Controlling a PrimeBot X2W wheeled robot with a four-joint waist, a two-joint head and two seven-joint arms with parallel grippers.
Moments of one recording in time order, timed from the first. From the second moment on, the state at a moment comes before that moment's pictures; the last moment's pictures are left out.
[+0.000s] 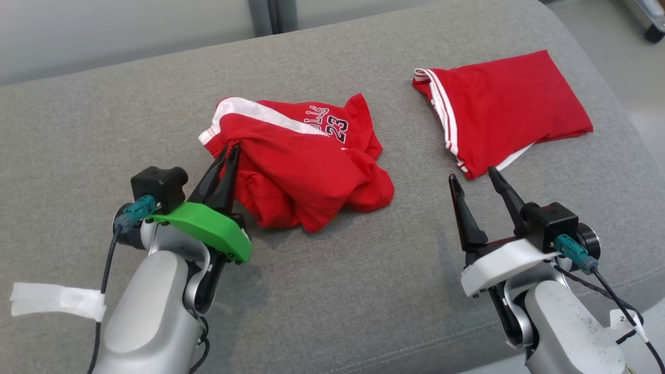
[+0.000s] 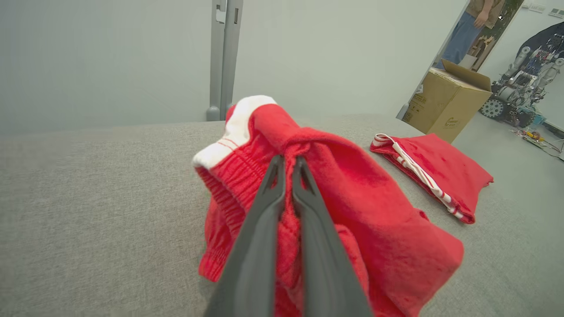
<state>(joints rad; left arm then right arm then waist) -0.45 0.03 -0.33 0.44 -0.46 -0.10 -0.16 -0.17 -0.12 0.36 0.20 0.24 -0.08 -0.25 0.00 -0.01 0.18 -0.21</state>
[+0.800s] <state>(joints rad) -0.27 0.06 -0.30 0.52 -0.52 -0.10 -0.21 -0.17 -0.11 0.41 0.26 0.24 -0.03 -0.25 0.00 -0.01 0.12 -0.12</state>
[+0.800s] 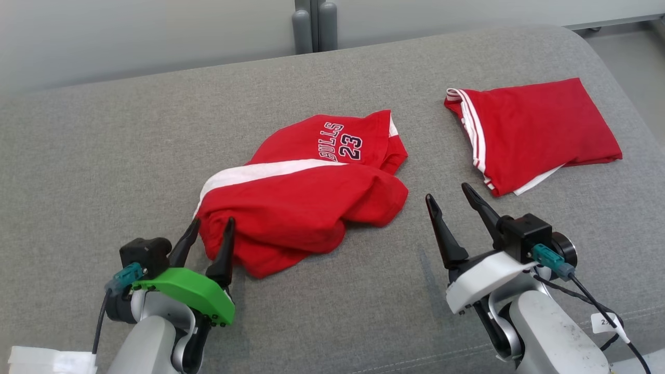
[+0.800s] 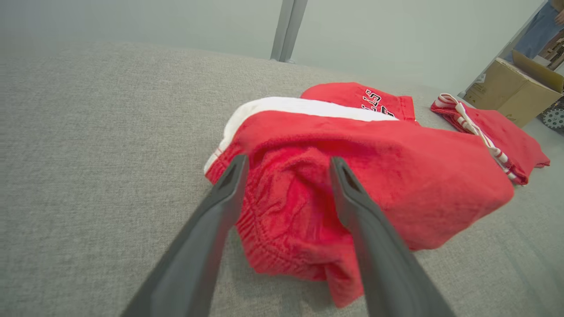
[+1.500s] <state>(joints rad) -0.27 0.05 -0.24 0.49 -0.57 -0.09 -0.23 -0.17 -0.11 0.41 0.28 0.24 -0.03 -0.25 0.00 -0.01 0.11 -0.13</state>
